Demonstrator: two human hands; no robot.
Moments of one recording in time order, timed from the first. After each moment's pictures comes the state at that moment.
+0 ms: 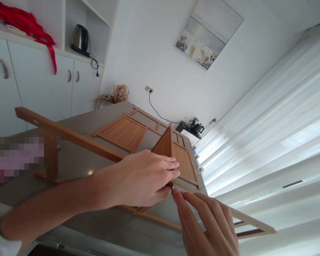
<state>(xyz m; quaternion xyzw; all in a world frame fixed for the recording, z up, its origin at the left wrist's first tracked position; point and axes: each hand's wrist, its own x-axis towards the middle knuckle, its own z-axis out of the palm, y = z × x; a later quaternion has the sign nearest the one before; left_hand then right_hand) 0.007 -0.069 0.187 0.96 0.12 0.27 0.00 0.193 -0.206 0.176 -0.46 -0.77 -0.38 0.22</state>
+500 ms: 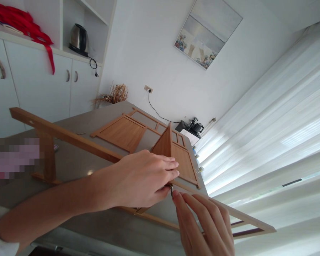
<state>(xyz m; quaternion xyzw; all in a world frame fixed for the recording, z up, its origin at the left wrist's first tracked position) 0.005 -0.069 0.186 0.96 0.13 0.26 -0.01 0.197 -0.195 0.158 -0.42 -0.75 -0.43 0.28</state>
